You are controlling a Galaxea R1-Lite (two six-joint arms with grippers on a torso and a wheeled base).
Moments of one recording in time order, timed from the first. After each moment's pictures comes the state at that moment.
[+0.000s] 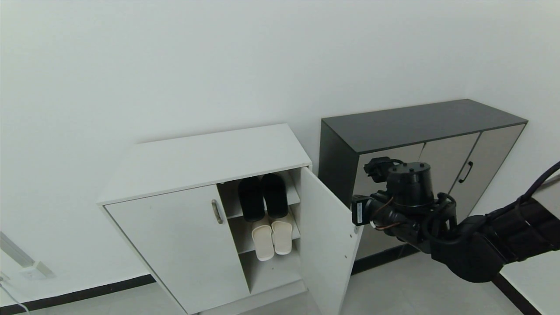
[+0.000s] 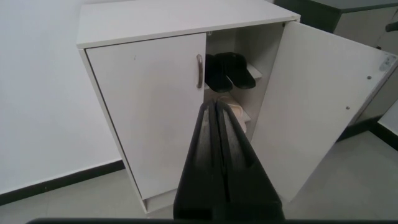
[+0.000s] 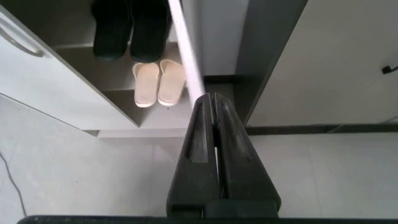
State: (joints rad) left arm 0.00 0.00 0.00 0.00 -0.02 0.00; right arm 0.61 1.94 -0.89 -0.73 -0.26 0.16
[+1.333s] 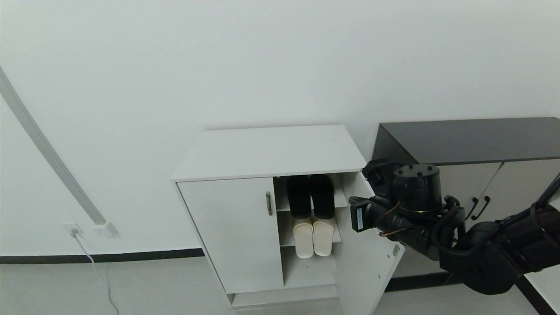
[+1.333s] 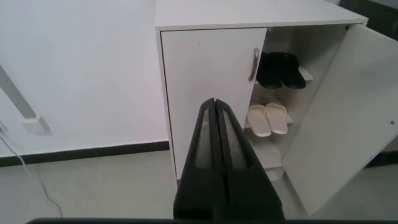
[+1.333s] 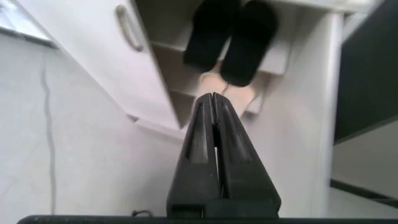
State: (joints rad) left arm -0.01 0.00 0.00 0.01 -0.02 0.00; right arm 0.62 1.90 -0.83 -0.77 -0.22 0.09
